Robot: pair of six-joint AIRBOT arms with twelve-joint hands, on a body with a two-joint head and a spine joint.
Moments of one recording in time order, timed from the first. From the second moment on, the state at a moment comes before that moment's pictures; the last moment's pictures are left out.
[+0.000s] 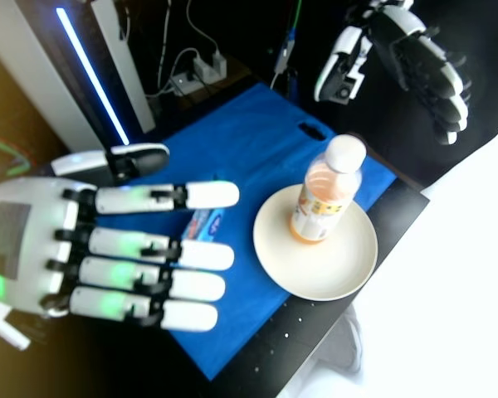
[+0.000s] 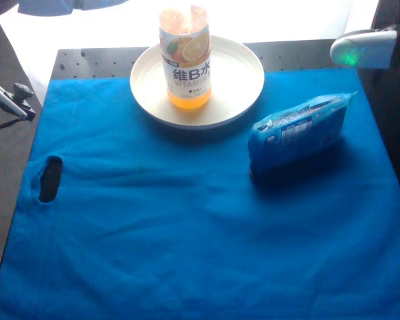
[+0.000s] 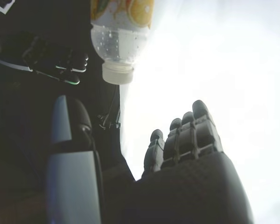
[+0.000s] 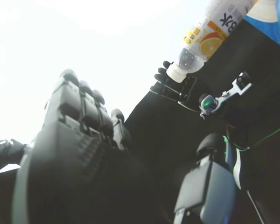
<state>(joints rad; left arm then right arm) 0.55 -1.12 1.57 0.22 -0.81 0.06 -0.70 -0.99 1.31 0.04 0.94 -0.45</state>
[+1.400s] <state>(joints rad) 0.53 -1.31 1.70 0.25 -0.67 0.03 -0.70 -1.01 1.32 0.04 0.95 -0.45</state>
